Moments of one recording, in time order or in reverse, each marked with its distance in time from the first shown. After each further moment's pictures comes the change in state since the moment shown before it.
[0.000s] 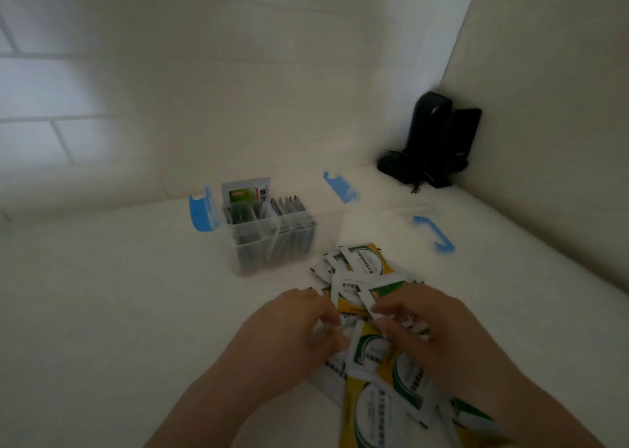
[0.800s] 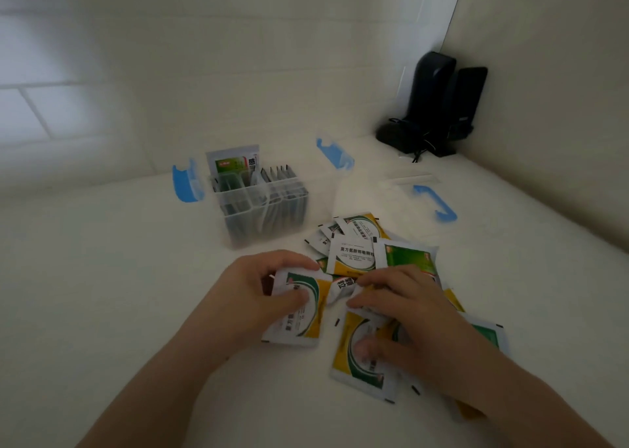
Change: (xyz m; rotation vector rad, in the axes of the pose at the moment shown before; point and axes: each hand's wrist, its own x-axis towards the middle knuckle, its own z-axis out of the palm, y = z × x) left_hand -0.007 -0.017 -0.005 -0.612 0.090 -0.266; right_hand -0.010 0.008 0.020 -0.174 -0.182 -0.120
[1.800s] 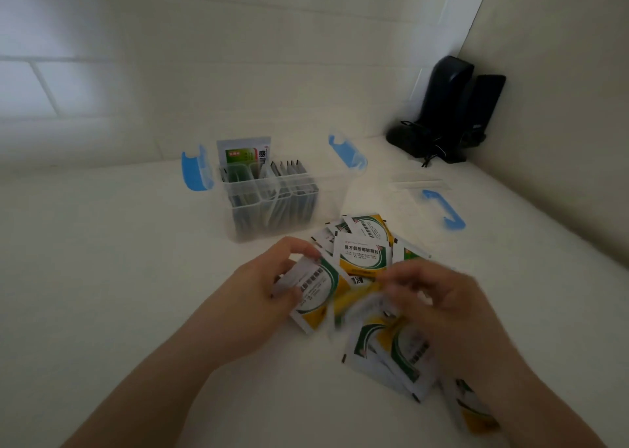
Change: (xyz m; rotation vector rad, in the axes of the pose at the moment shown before) left_hand -0.002 -0.002 0.000 0.100 -0.050 0.070; right_hand 0.005 -0.006 -0.013 0.553 0.306 0.237
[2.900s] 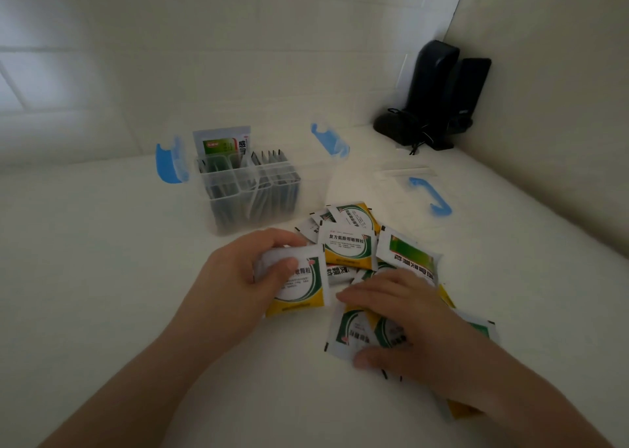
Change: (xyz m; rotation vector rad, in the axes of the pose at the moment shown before) left_hand 0.003 0.001 0.011 0.029 0.234 0.134; right_hand -0.010 0.013 -0.002 -0.564 -0.460 -0.169
